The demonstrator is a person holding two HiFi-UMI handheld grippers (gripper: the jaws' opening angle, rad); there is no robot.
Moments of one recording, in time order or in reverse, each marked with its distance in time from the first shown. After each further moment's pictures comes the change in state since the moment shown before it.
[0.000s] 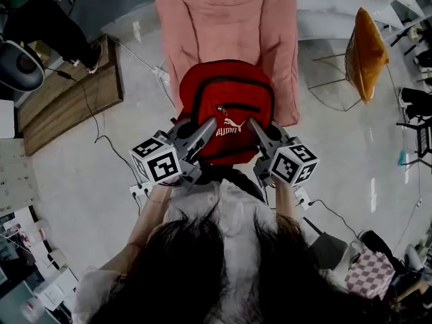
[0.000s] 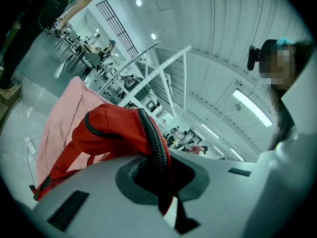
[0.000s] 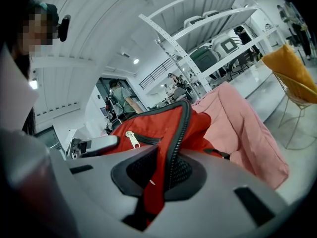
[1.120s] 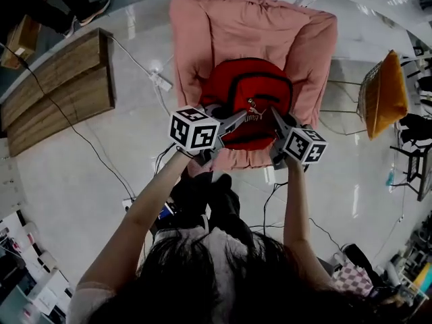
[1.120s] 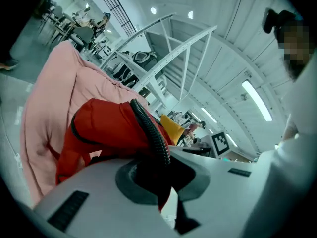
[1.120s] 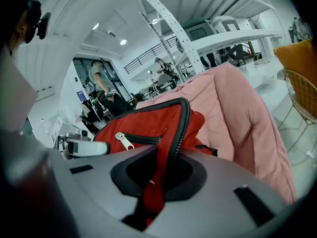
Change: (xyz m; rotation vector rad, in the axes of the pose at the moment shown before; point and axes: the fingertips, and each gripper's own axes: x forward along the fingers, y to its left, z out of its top) left arm 0.138 0.224 0.044 0.008 0.268 -0.071; right arm 0.219 -0.167 0.037 -0.042 0.153 -0.211
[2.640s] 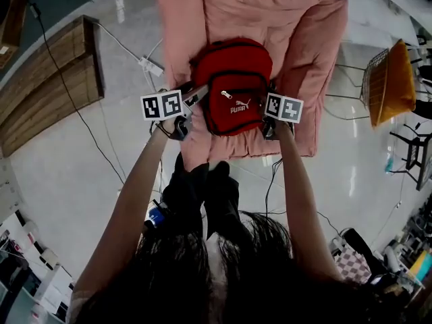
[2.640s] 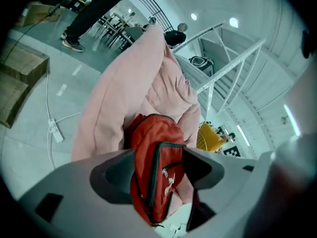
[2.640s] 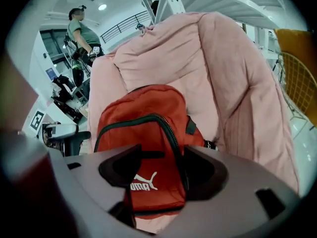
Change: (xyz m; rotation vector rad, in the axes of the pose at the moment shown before) left arm -0.033 0.204 -0.071 -0.322 -0.064 0.323; right arm 0.104 -0.116 -0.117 0.040 0.349 -0.254
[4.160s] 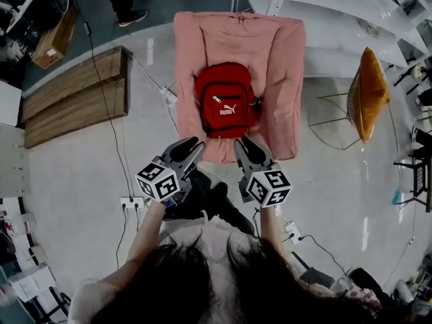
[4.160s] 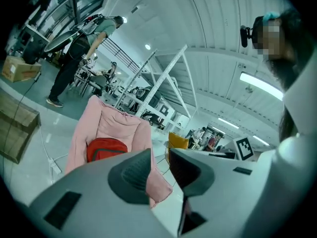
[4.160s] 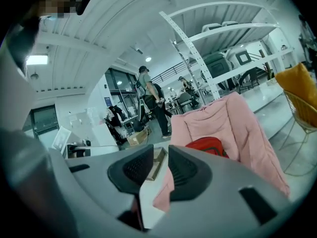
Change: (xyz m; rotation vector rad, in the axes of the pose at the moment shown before) left arm -0.208 -0.291 -0.139 0.401 -0.346 -0.078; right arm -0.350 0.153 -0.086 -0.191 -0.564 0.417
